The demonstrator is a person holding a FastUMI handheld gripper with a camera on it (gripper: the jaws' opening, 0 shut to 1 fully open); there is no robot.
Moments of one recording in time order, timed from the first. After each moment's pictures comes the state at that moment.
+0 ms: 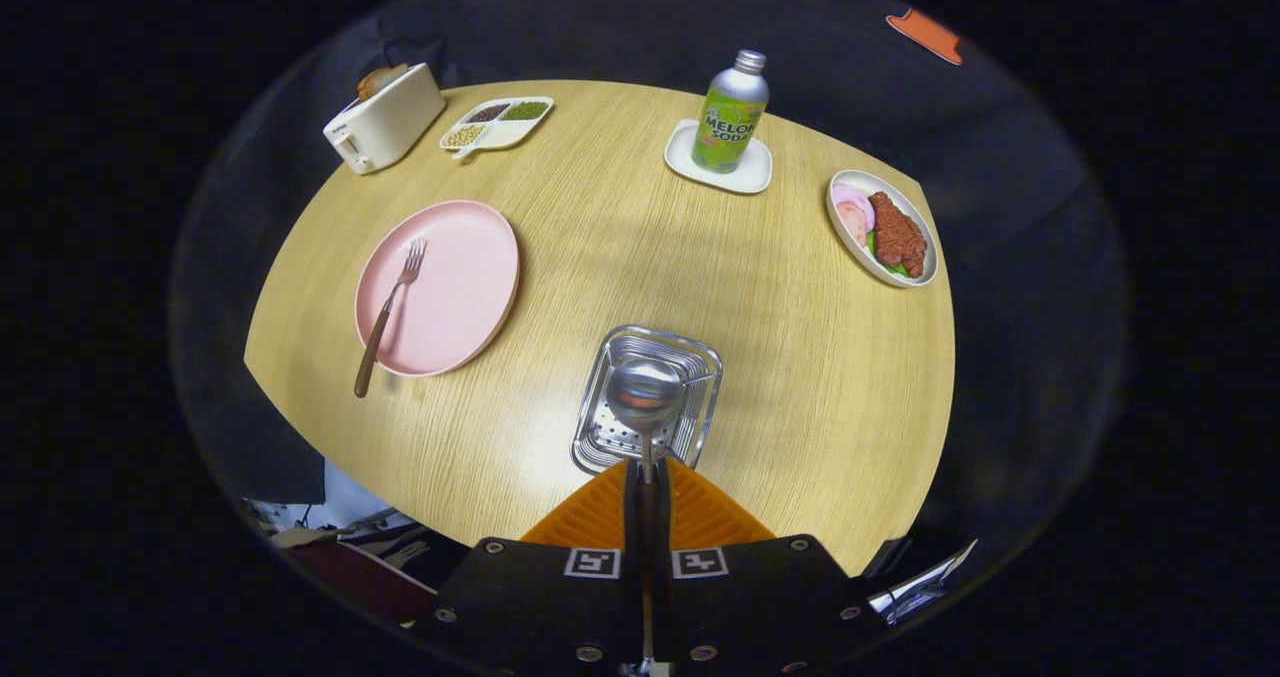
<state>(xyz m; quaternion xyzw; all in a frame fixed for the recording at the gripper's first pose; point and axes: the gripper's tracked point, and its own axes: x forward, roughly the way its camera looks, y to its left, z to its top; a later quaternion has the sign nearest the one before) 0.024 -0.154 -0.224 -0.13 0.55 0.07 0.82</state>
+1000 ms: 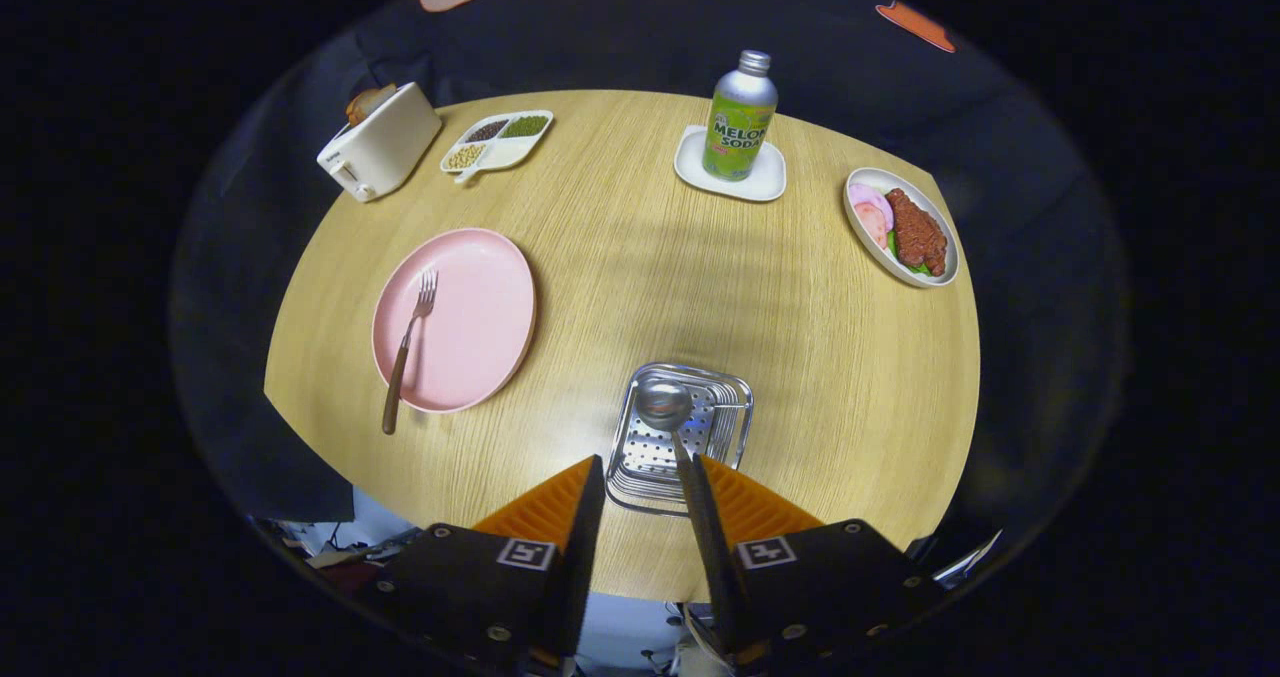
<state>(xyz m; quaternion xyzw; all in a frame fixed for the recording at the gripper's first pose) 0.045 -0.128 -0.211 -0.07 0.52 0.07 0.85</state>
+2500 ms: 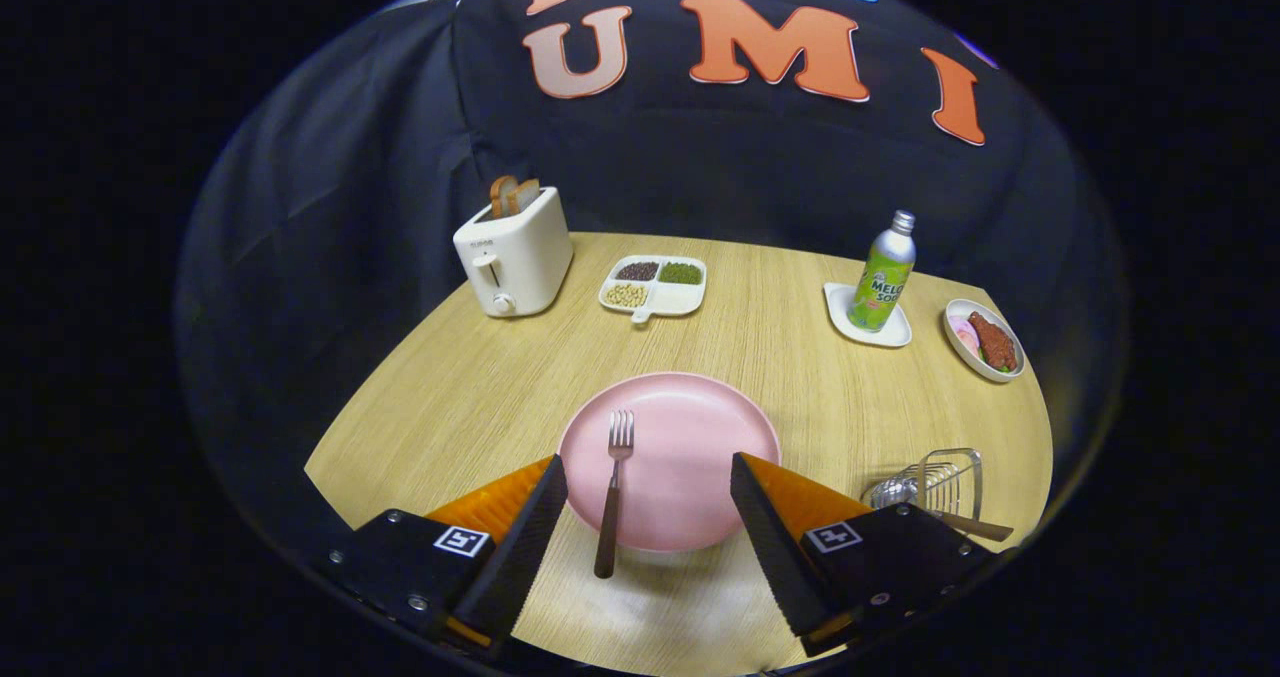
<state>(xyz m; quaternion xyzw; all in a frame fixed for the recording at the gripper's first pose) 0.054 0.097 -0.221 -0.04 0.29 0.14 0.95</state>
